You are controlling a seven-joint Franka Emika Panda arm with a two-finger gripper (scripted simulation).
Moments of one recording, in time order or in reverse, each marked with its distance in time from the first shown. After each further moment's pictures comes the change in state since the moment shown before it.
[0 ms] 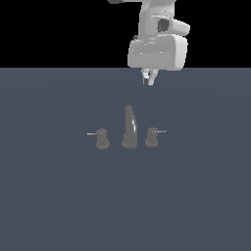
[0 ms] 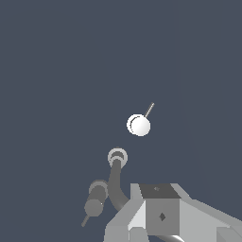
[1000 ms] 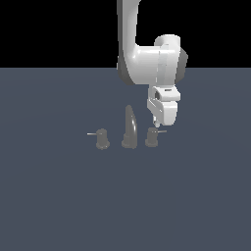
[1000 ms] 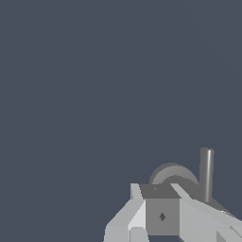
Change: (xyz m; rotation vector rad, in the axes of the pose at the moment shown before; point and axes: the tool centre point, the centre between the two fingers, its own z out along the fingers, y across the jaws) arm 0.076 -0.002 0.164 -0.008 0.042 0.470
